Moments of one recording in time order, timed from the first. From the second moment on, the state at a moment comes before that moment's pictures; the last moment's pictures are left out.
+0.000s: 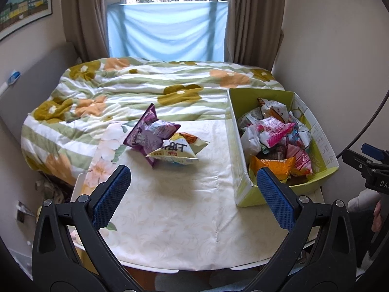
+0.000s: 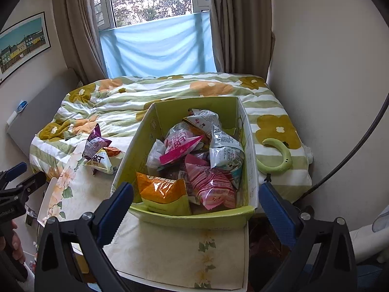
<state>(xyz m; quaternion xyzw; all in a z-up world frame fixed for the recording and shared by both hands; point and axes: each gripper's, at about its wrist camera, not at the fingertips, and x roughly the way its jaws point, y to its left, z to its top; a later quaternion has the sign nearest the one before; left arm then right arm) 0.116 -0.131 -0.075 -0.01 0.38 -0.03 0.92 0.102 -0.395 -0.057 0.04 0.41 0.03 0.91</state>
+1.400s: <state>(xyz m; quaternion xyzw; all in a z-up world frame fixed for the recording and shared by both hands) 0.406 -0.020 -0.256 0.11 0.54 -0.31 0.78 0.275 -0.145 -0.183 0.10 0.51 -0.08 0.85</state>
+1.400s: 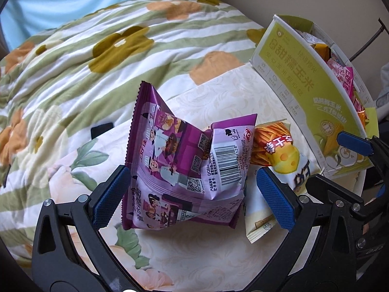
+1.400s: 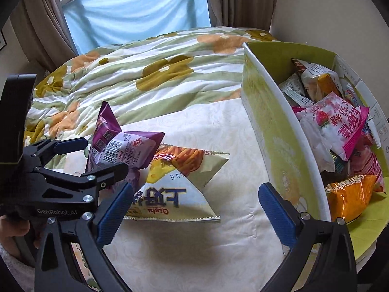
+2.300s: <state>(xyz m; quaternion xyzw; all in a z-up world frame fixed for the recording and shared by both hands) 0.416 0.020 -0.269 0.08 0.56 -0.29 0.77 0.323 -0.149 -0.239 0.19 0.59 -0.05 0.78</state>
